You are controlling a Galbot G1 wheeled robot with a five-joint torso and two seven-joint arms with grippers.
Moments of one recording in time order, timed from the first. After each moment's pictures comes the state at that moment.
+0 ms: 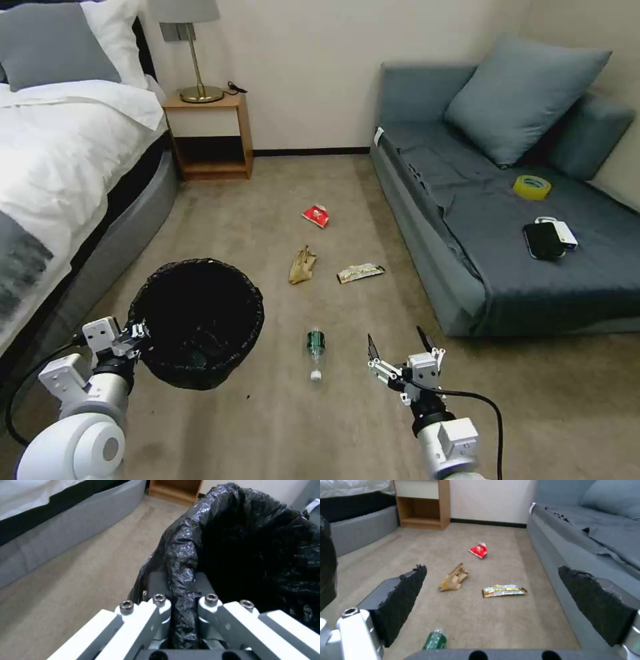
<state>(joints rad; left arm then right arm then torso) 1.53 -1.43 -0.87 -2.24 -0.52 0.53 -0.18 -1.74 1.40 0.31 2.20 -0.05 -0.04 0.11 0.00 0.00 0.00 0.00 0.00</state>
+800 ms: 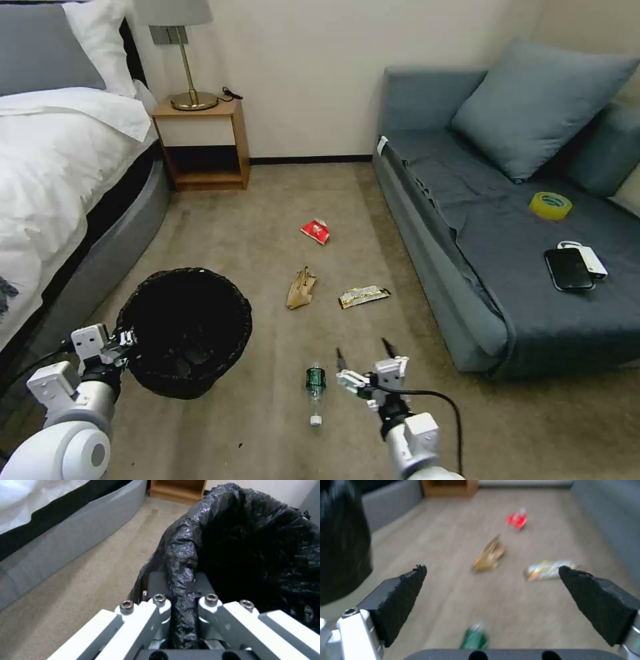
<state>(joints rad) 1.56 -1.42 -0.95 -2.21 -0.45 0.51 -0.07 -1.59 1.37 0.11 2.05 0.07 -0.19 0.16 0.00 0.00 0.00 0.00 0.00</state>
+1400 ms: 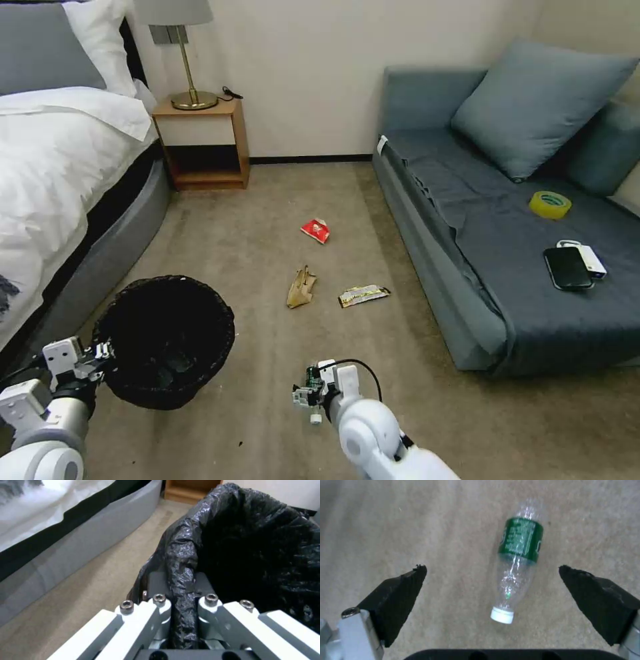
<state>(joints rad) 1.60 -1.44 -1.05 -2.18 -0.45 0.47 -0.02 -1.09 1.31 -0.20 1.75 0.82 -0.74 0.60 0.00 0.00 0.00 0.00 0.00</state>
